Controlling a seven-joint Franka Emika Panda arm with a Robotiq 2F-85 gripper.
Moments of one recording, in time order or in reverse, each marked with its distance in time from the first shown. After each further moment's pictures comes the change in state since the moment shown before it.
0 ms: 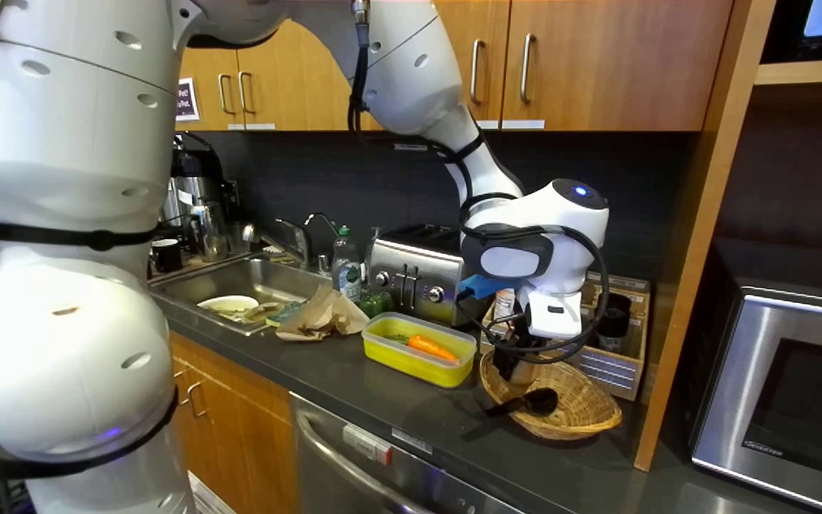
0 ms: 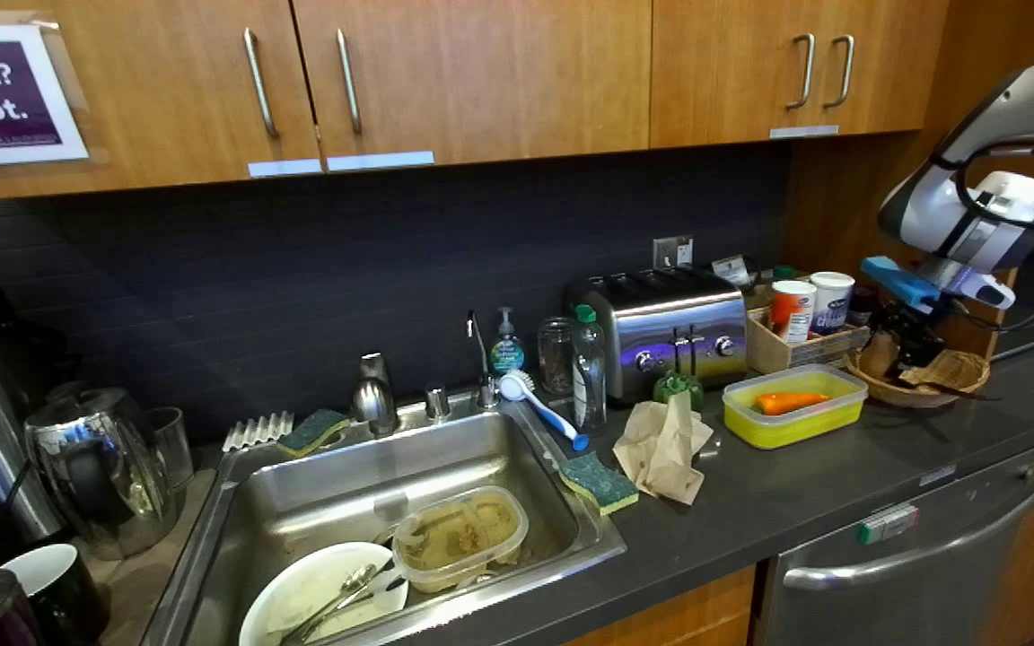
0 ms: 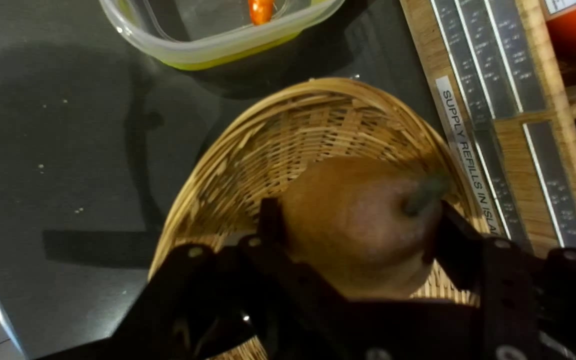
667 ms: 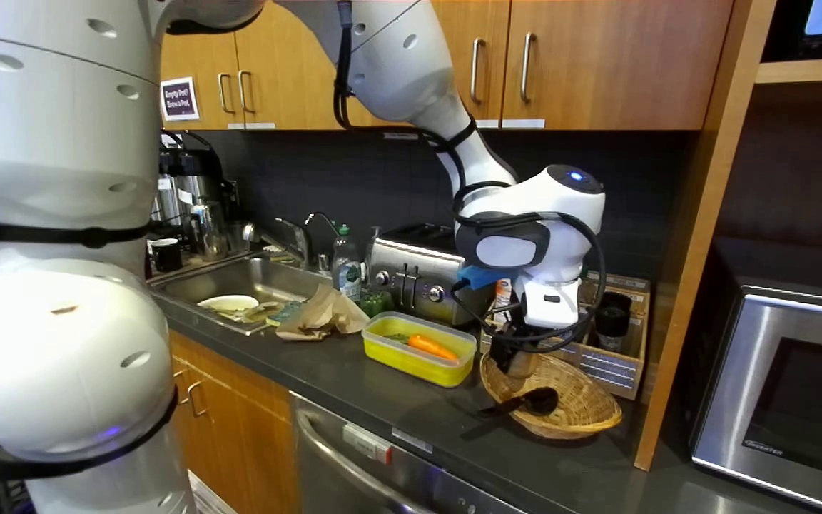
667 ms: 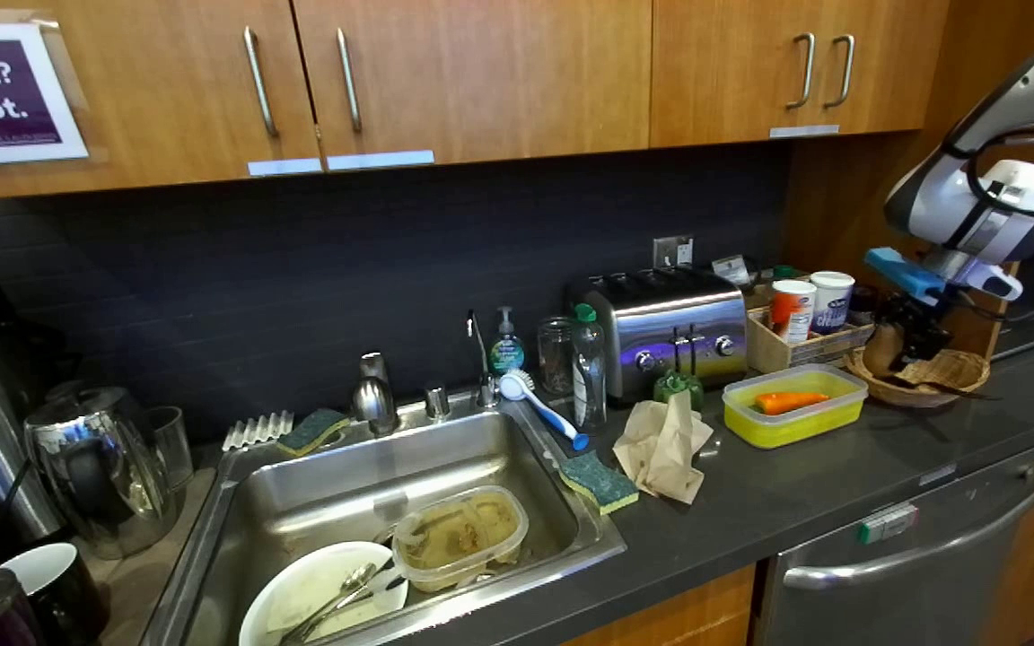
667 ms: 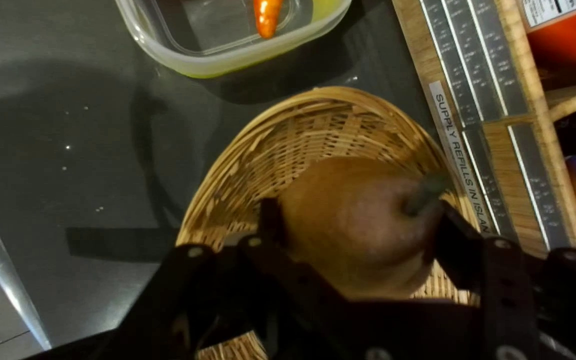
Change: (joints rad) arm 0.000 -0.056 0.000 -0.036 -0.038 0.003 0.040
